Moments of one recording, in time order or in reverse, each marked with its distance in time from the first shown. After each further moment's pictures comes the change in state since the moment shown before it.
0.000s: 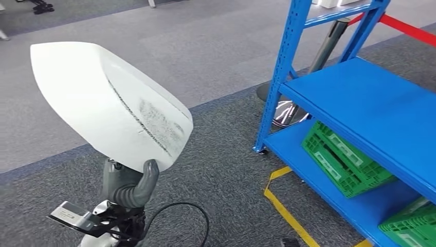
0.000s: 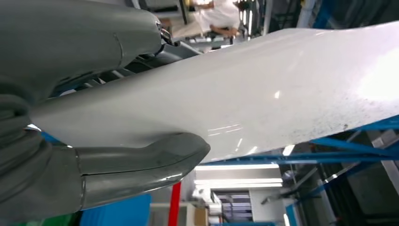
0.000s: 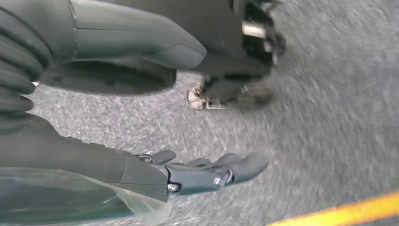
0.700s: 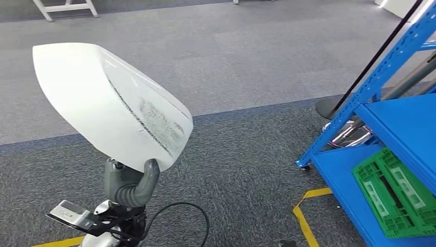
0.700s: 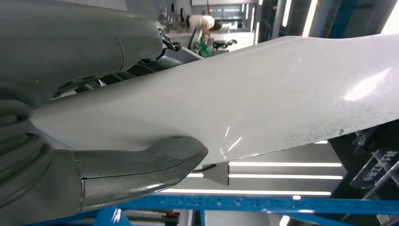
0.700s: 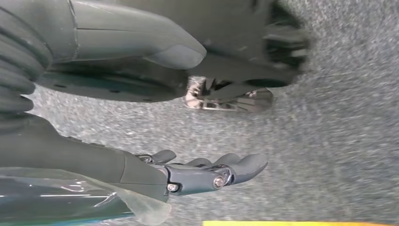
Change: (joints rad) left arm 0.006 -0.001 0.001 0.002 0.000 -0.007 0.001; right arm 0.001 0.002 0.016 0.001 0.012 0.006 0.006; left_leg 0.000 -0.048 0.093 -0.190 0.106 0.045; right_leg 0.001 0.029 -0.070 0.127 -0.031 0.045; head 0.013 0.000
